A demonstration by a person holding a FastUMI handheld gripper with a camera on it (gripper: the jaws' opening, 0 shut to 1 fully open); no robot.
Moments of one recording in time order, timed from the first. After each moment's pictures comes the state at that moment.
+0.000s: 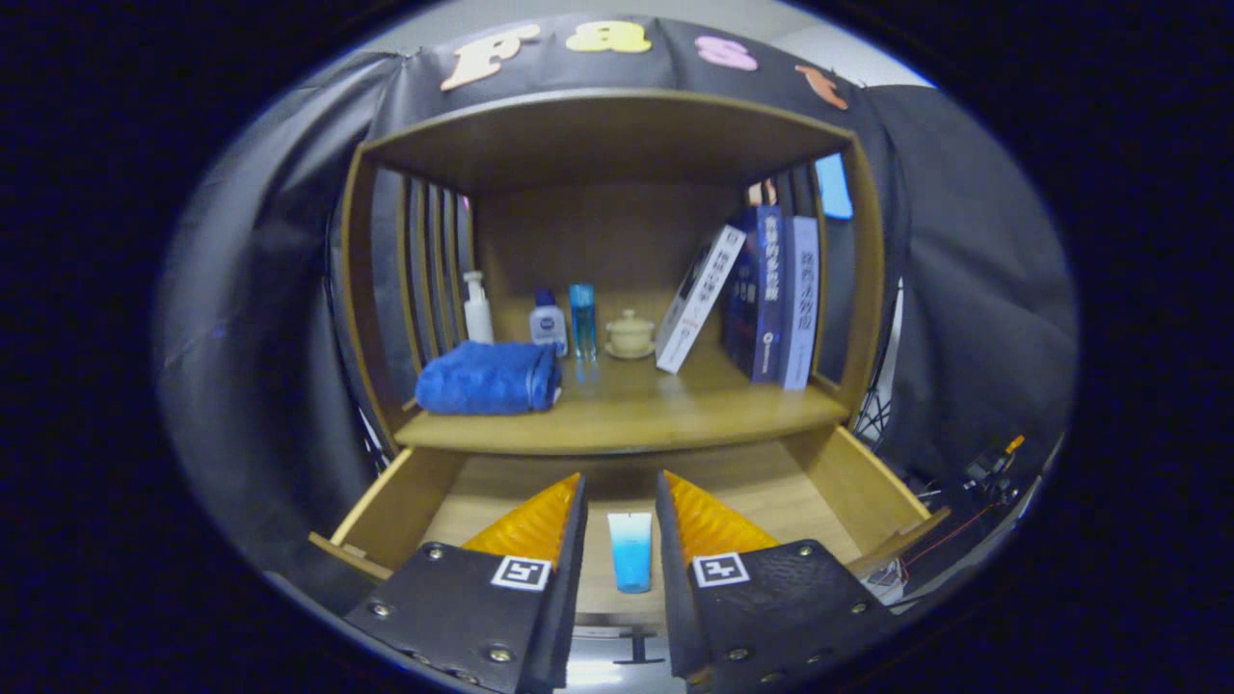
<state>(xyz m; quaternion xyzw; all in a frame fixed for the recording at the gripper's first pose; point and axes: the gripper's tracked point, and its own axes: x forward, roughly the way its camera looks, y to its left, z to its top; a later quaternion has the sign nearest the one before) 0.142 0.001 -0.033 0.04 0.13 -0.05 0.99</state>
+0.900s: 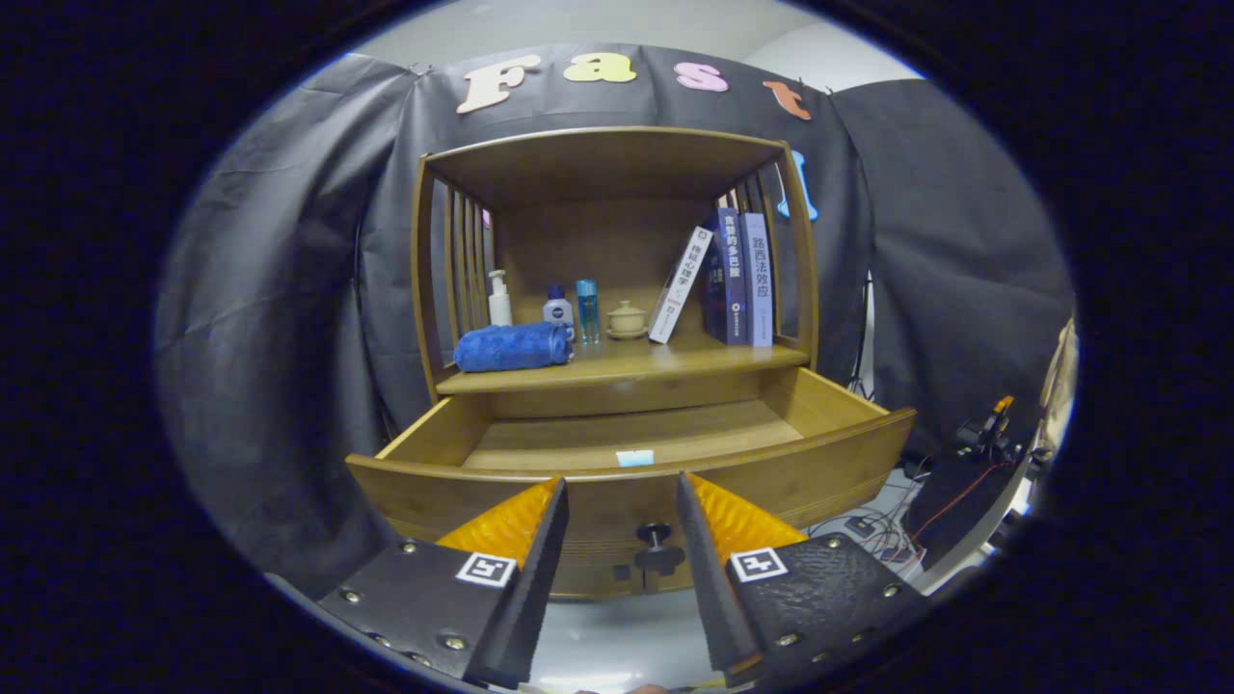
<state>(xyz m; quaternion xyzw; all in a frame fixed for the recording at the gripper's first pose) 0.038 0.029 -0.109 0.06 0.13 -0.05 0.99</state>
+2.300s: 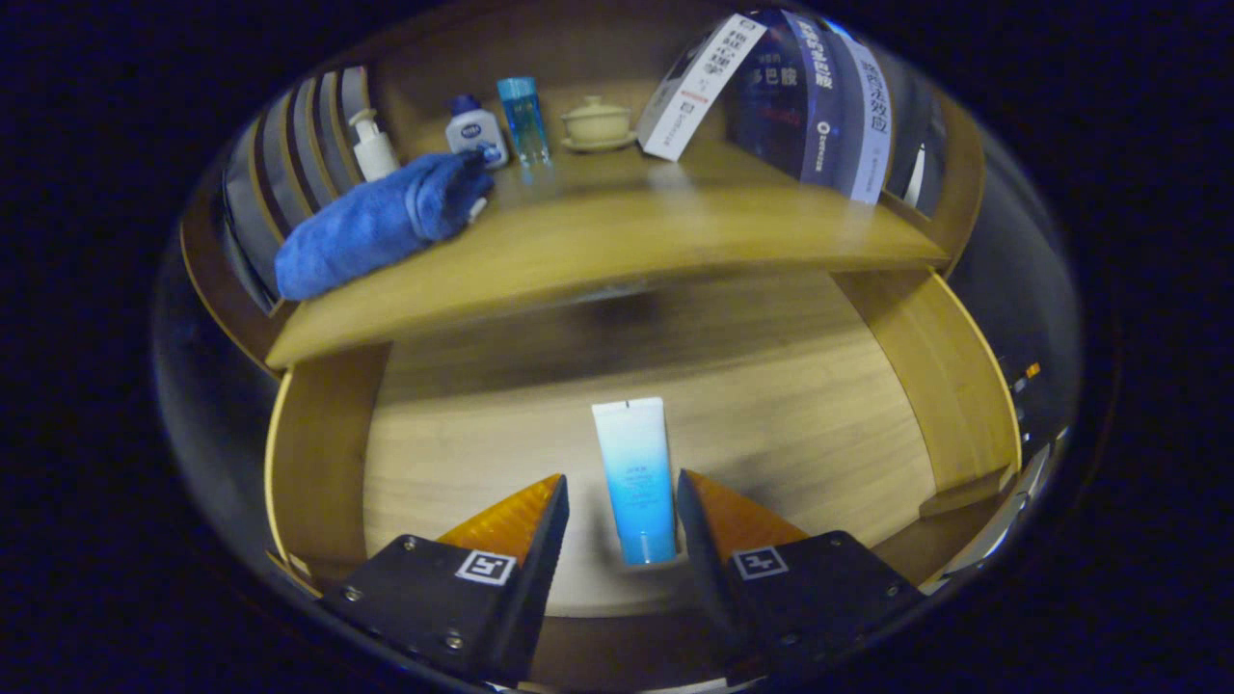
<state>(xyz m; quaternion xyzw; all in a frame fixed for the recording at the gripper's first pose) 0.199 0.003 -0.213 0.06 0.49 -0.08 0.87</state>
